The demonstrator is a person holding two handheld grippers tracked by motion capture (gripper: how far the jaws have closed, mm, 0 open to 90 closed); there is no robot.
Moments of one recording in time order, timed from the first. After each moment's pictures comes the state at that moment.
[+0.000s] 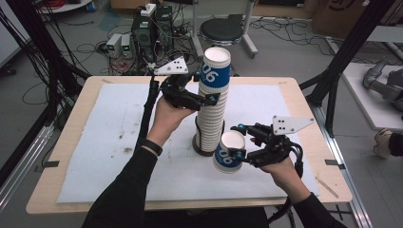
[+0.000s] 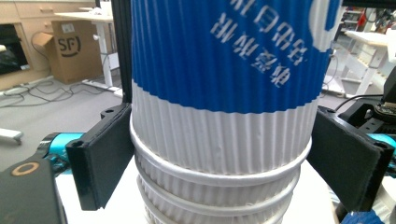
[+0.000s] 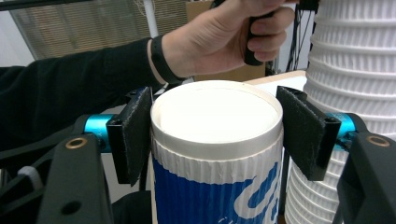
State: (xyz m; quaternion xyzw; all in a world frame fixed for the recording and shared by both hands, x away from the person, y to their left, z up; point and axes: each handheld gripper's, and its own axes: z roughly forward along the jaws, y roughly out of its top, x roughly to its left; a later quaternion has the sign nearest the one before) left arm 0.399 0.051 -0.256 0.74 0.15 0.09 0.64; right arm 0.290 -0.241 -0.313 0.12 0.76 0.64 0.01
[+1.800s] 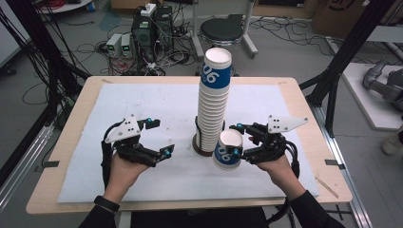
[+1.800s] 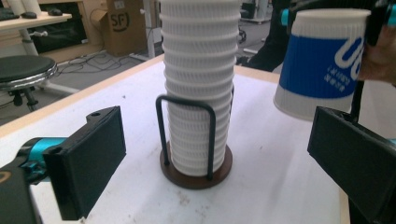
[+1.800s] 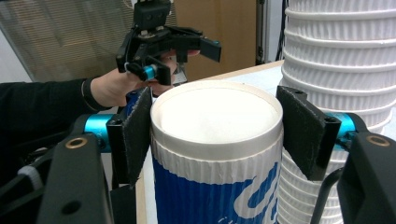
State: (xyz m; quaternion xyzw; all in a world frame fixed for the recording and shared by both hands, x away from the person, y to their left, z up) left arm 0.290 0.154 -0.348 0.75 0.21 0.16 0.60; right arm 0.302 -0.240 -0.327 0.14 0.76 0.63 0.02
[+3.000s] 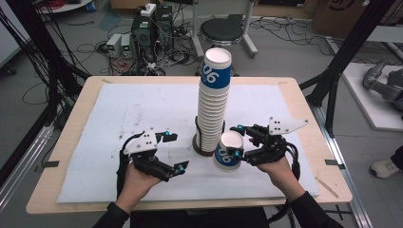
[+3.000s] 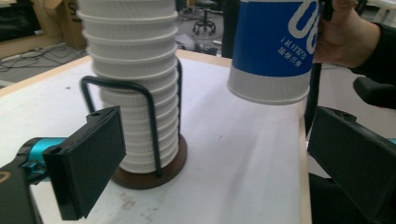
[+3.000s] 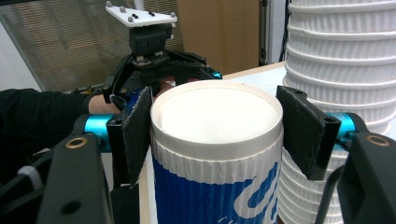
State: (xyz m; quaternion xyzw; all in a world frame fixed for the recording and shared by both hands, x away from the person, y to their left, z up) left arm 0.280 0.114 -0.370 0.77 0.17 0.10 0.61; right arm 0.300 -0.242 -0.332 0.14 0.76 0.63 0.02
